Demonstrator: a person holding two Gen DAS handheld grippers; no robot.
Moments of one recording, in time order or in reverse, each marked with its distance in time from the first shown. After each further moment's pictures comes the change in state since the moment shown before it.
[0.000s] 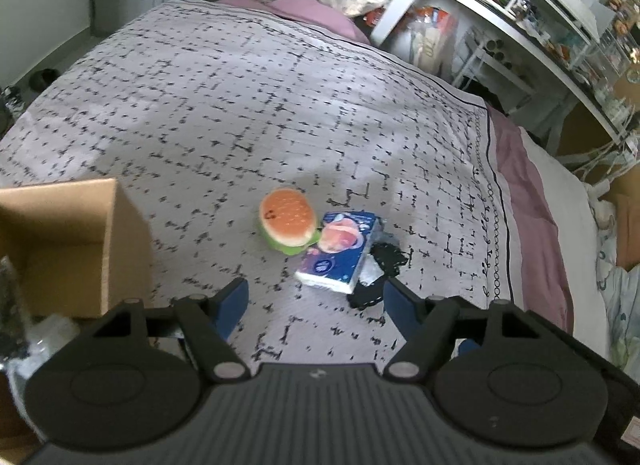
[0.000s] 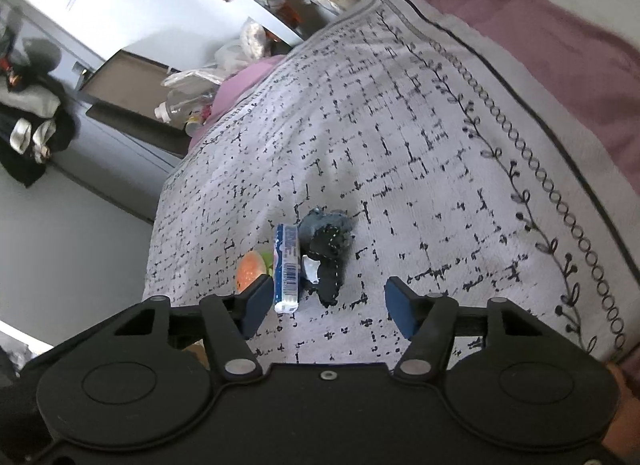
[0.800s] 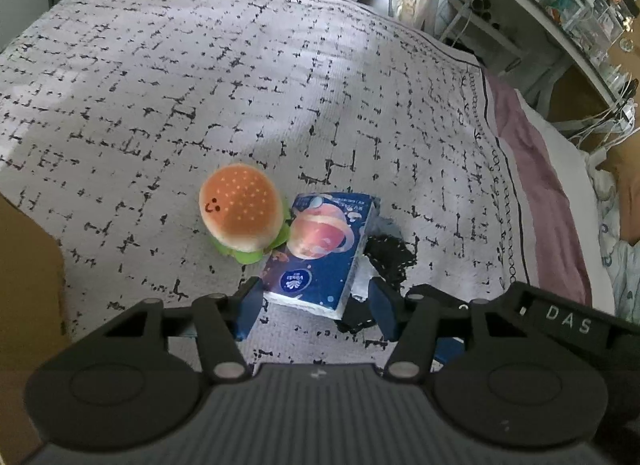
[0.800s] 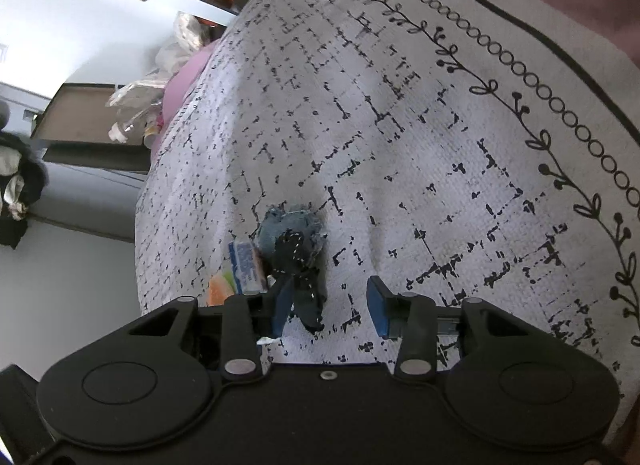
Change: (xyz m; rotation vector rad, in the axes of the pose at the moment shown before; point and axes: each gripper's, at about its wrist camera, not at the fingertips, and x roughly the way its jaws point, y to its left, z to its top) left arm 0.084 -0.006 0.005 0.052 0.094 -0.072; right arm 0.067 -0.025 0.013 0.227 0.091 -0.015
